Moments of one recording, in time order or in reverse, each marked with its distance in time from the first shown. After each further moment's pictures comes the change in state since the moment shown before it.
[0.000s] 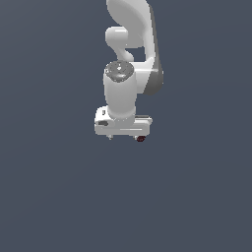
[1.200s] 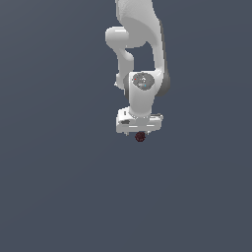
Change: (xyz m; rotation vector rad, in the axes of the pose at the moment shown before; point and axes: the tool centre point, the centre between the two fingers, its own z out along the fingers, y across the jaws) arm -0.069 -0.065 0.066 -0.009 -0.009 -0.087
